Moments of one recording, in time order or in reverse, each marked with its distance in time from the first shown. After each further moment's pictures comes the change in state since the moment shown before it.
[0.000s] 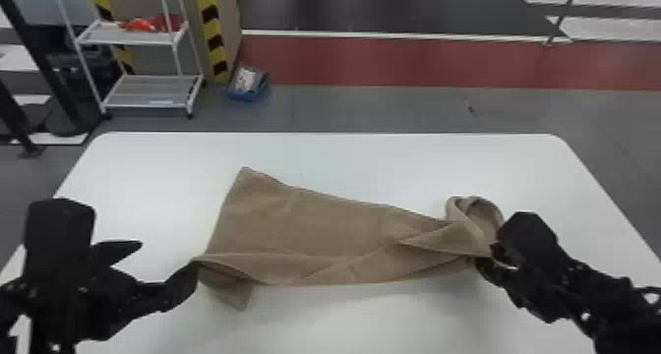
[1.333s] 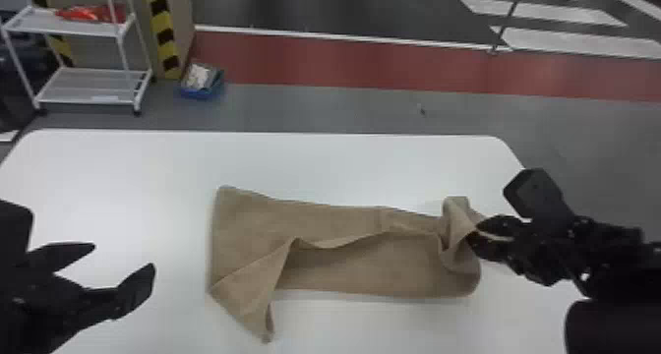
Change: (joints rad) left arm 0.000 -0.002 -0.036 -0.022 -0.014 0.007 -0.001; right arm -0.089 -0.054 -0.141 -0.063 0.048 0.113 0.256
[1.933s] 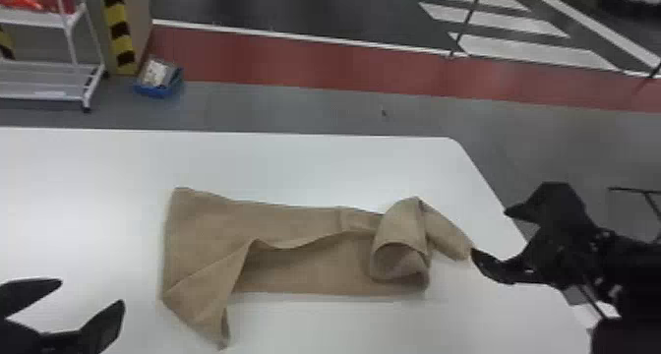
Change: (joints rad) left arm 0.082 0.000 -0.056 -0.028 0.008 -0.007 0.008; right arm 0.098 -0.019 -0.259 -0.021 -0.116 -0.241 0.009
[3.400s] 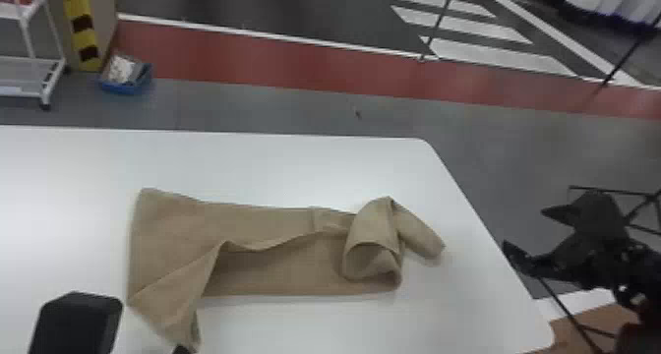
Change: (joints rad) left arm 0.029 -0.001 -0.409 -0.016 0.215 0.145 0.693; right arm -0.032 -0.006 -0.269 0.176 -0.122 -0.180 -0.108
